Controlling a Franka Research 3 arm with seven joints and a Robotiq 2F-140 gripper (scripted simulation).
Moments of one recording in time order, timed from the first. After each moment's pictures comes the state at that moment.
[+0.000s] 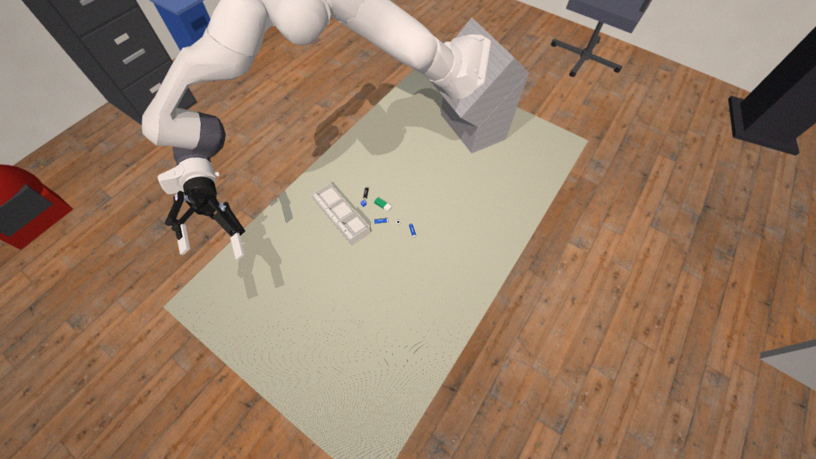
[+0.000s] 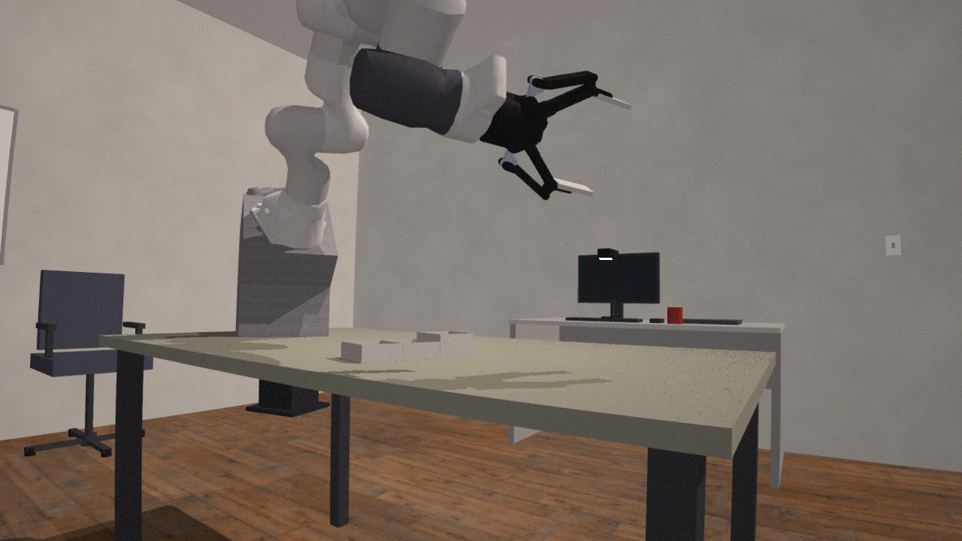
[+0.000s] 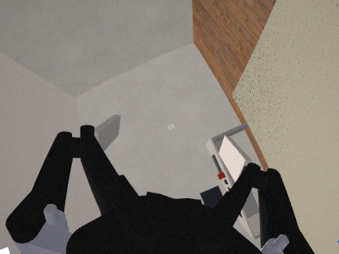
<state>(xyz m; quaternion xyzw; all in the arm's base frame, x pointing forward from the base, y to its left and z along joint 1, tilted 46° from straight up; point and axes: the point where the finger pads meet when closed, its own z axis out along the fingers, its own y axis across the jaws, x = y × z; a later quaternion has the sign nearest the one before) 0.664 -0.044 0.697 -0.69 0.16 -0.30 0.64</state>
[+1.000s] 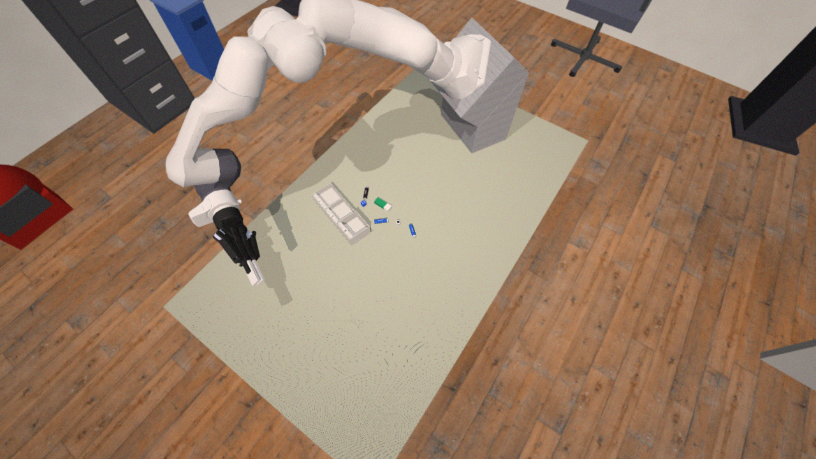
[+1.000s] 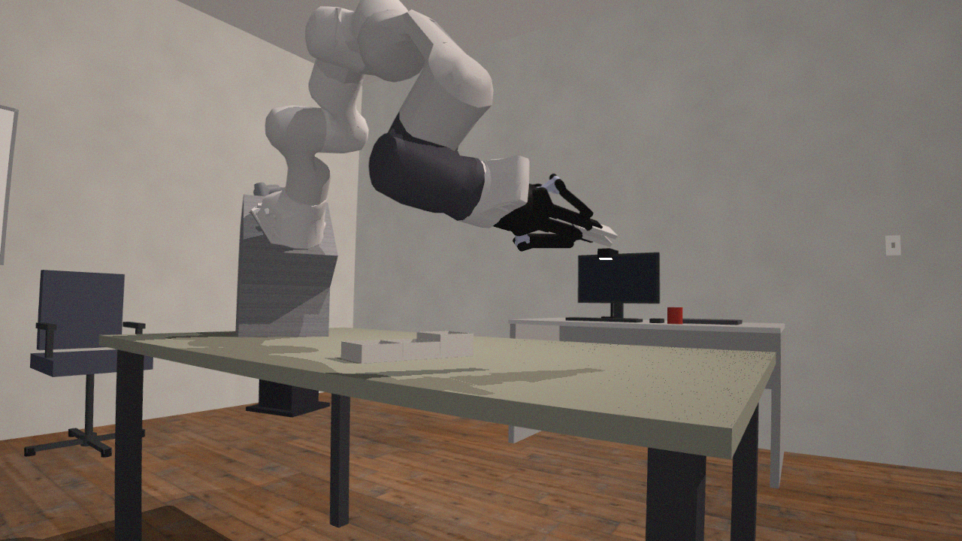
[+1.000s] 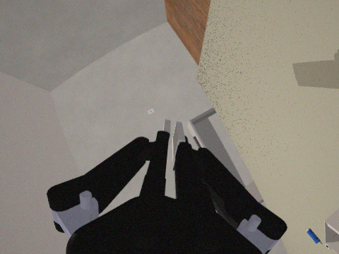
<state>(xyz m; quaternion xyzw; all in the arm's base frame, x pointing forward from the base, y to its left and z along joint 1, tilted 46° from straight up) 0.730 -0.050 0.577 -0.74 0.17 -0.23 0.61</state>
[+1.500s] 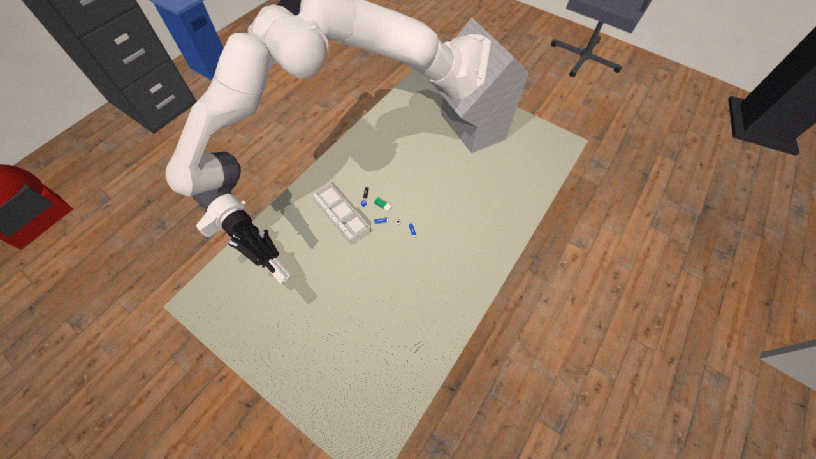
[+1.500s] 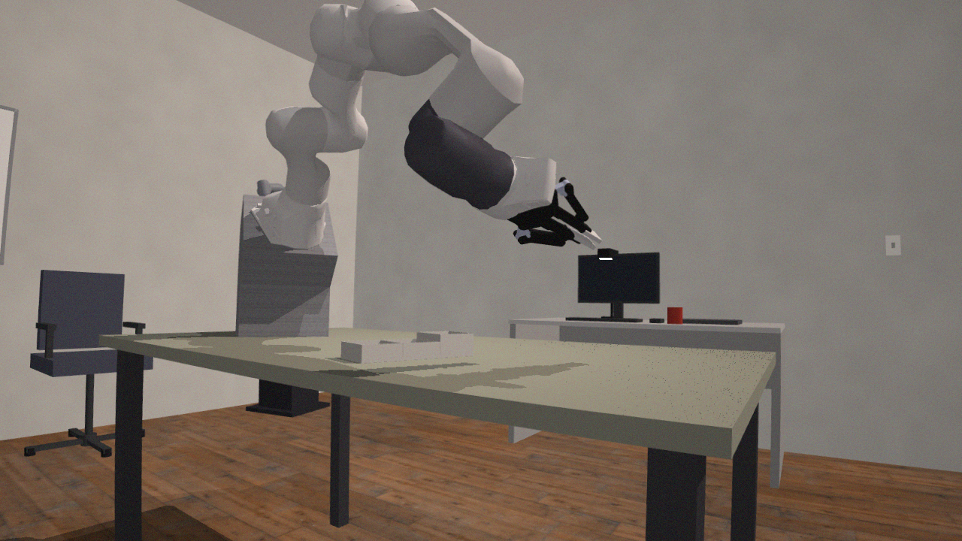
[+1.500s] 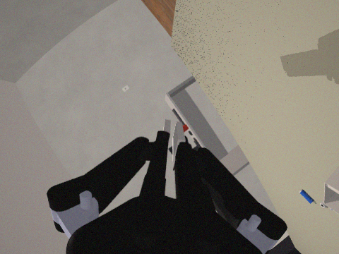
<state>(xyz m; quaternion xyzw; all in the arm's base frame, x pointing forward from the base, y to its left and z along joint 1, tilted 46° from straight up) 0.705 -0.003 0.535 -0.80 0.18 -0.15 0.55</state>
